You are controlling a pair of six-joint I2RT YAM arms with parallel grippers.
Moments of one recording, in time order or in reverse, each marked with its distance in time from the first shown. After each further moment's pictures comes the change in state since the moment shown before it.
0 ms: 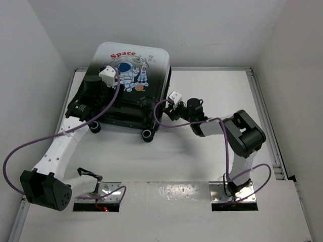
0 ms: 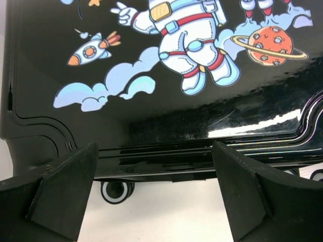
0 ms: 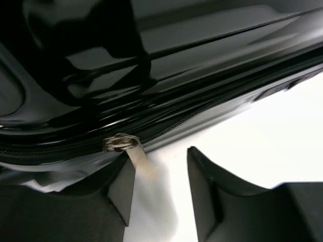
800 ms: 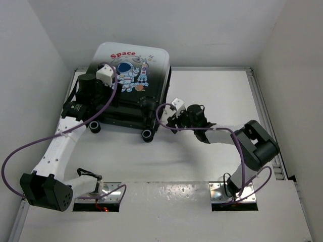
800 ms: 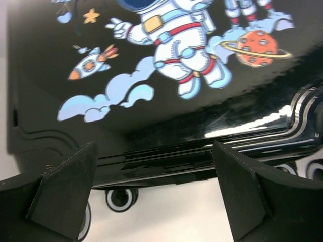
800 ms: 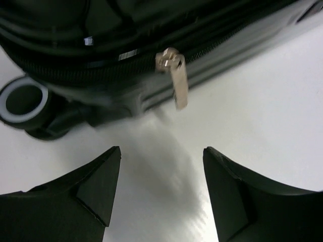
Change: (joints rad) left arm 0.051 -0.010 0.016 -0.003 0.125 0.062; right arm 0.051 -0.208 -0.134 -0.267 0.086 0.103
